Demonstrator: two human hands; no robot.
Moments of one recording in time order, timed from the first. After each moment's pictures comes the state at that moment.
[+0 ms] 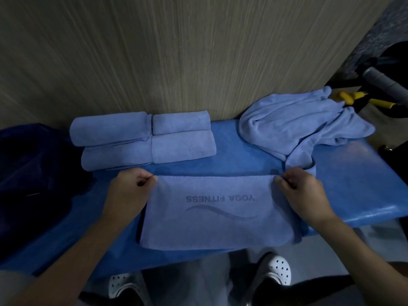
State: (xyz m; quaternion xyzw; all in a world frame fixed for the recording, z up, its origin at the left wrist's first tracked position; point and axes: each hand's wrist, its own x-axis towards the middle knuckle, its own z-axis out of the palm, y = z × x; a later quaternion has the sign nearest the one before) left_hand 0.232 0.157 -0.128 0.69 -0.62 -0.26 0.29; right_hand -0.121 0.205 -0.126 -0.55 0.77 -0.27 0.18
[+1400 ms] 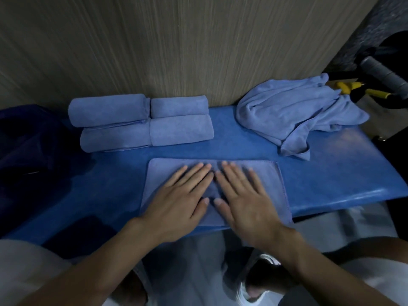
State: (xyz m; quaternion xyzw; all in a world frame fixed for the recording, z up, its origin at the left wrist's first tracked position) left_hand 0.171 0.211 -0.152 0.40 -0.91 -0.05 0.06; right_hand -0.028 0.251 -0.153 -0.80 0.60 -0.06 -0.03
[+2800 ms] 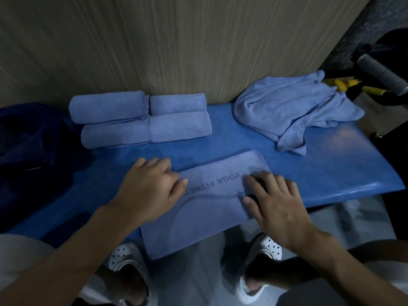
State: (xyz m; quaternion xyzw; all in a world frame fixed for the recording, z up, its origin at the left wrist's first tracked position) left_hand 0.210 0.199 -0.123 0.45 -0.88 0.05 0.10; right_hand -0.076 0.283 -0.134 -0.75 0.66 -0.02 -0.05
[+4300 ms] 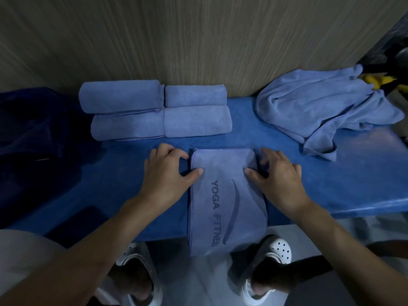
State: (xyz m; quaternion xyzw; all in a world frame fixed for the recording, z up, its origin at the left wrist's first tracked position) left_hand 0.194 0.177 -0.142 0.65 -0.71 -0.21 0.19; right_hand -0.049 0.199 -0.137 -0.63 0.75 -0.15 0.16
